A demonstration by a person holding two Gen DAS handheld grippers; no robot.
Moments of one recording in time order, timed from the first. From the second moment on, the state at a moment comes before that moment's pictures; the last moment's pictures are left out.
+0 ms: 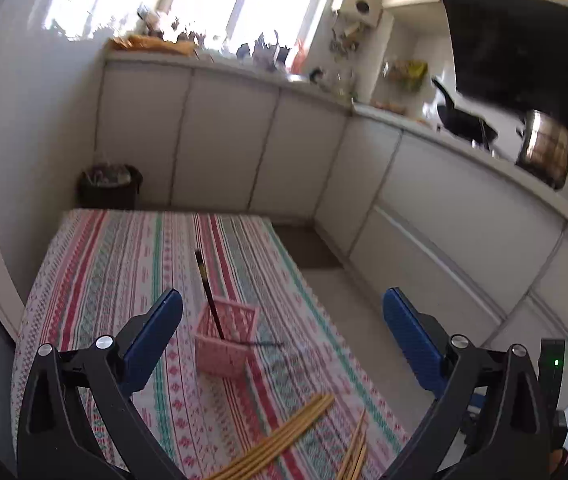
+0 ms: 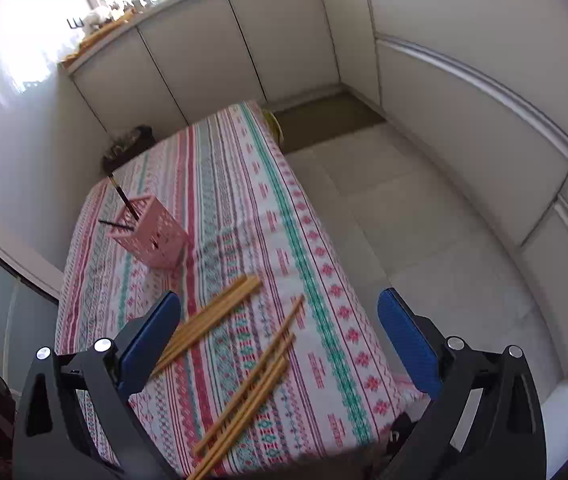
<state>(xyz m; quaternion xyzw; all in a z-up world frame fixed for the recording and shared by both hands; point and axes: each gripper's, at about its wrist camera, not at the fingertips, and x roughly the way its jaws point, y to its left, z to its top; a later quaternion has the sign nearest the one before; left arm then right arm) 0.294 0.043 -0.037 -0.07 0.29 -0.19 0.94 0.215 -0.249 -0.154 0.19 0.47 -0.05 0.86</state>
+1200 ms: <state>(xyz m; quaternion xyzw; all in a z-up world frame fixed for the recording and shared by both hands) 0.357 -0.143 -0.261 0.10 0.69 -0.21 0.68 0.170 -0.361 -0.231 0.36 0.55 -0.12 0.75</state>
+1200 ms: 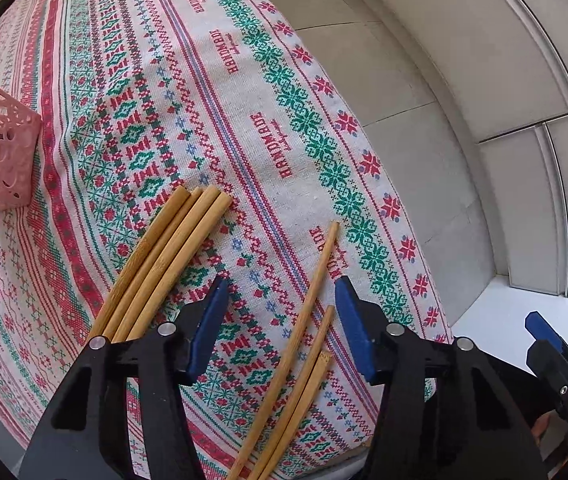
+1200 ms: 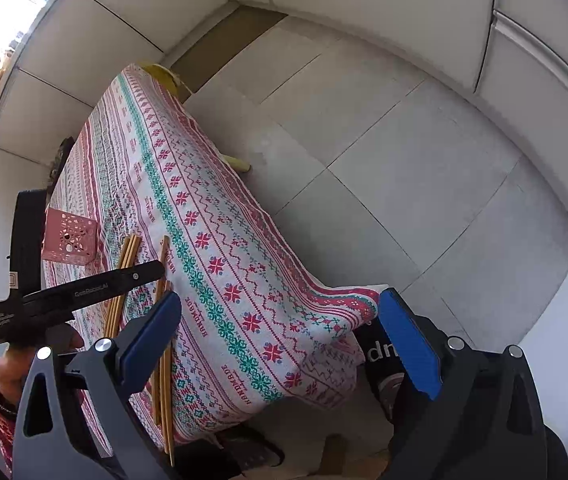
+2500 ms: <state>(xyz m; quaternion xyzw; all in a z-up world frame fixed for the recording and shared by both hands) 0.319 -0.082 -0.179 0.08 0.52 -0.26 0.81 0.220 -0.294 -0.249 0.32 0.59 -0.10 0.74</state>
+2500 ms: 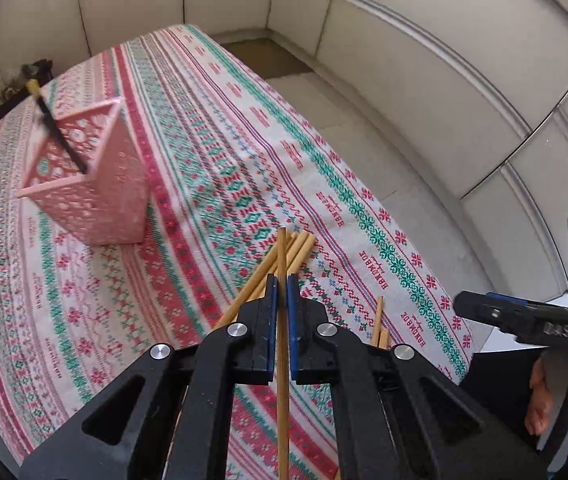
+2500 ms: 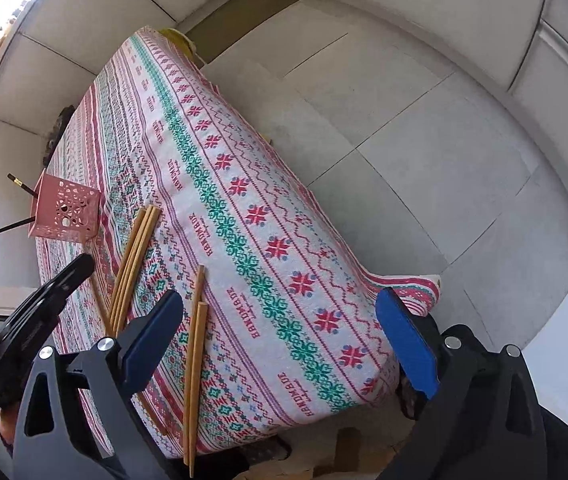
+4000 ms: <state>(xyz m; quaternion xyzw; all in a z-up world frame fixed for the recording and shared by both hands) 0.275 0.122 -0.062 -0.07 0.33 -0.21 0.92 0.310 -0.202 -0.218 0.25 0.50 -0.09 0.82</state>
